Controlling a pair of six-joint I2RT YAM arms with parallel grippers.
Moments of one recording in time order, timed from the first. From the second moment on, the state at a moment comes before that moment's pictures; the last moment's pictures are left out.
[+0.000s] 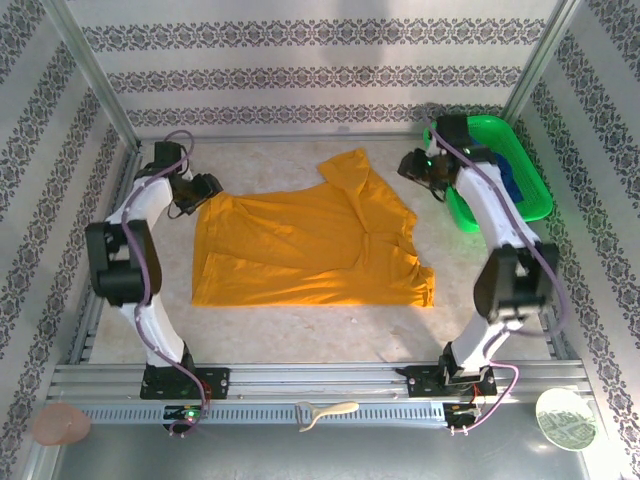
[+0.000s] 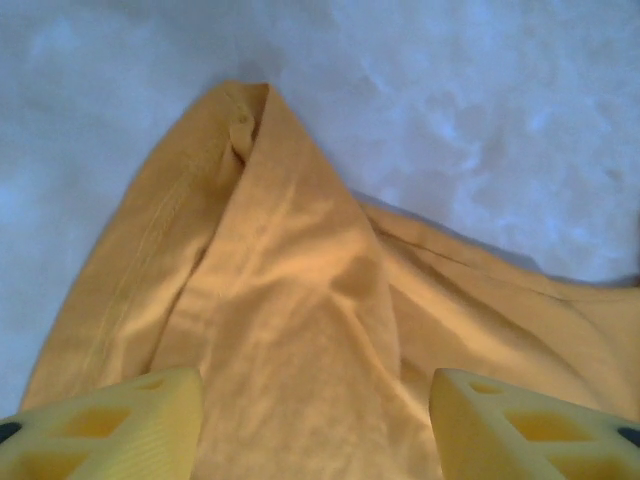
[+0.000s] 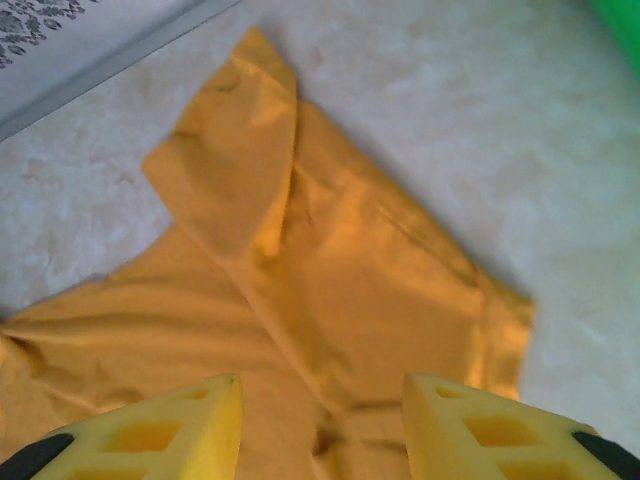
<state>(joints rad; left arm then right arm) 0.14 1.93 1.48 -0.63 0.30 -0.47 0.08 1.79 1.66 -0.80 -0.22 0.47</state>
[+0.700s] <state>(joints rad) 0.14 2.27 1.83 -0.77 0.33 -0.36 0.14 2.64 2.65 -0.91 -0.29 0.44</state>
